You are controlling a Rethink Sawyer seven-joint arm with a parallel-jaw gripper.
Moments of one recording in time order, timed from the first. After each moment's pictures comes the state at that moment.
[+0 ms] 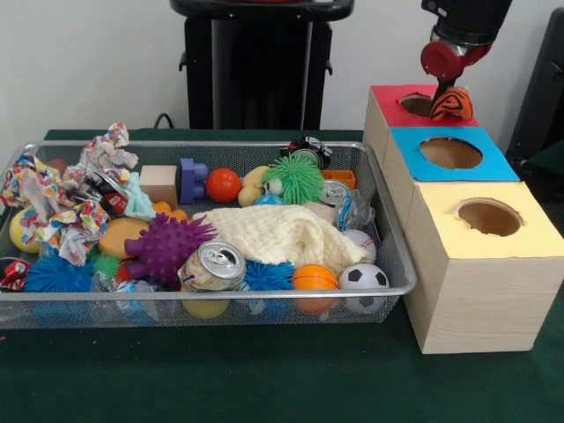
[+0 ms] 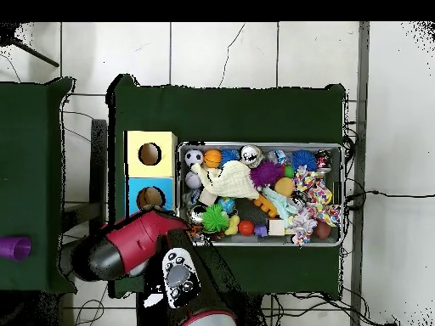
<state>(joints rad) -0.08 -0.79 0.35 1.93 -0.41 0.65 1.50</state>
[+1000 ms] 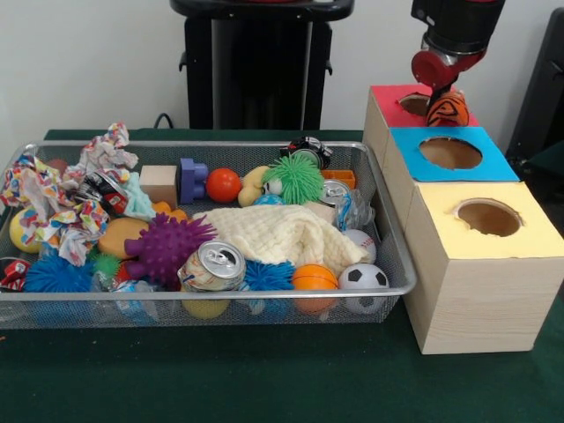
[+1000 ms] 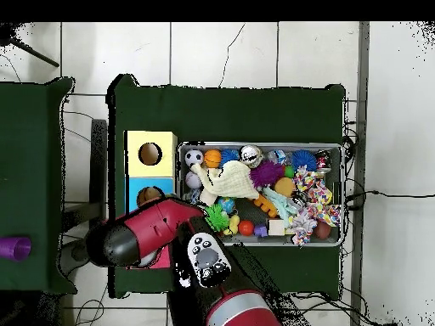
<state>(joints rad) -0.20 -0.75 0.46 1.92 -0.41 0.70 1.50</state>
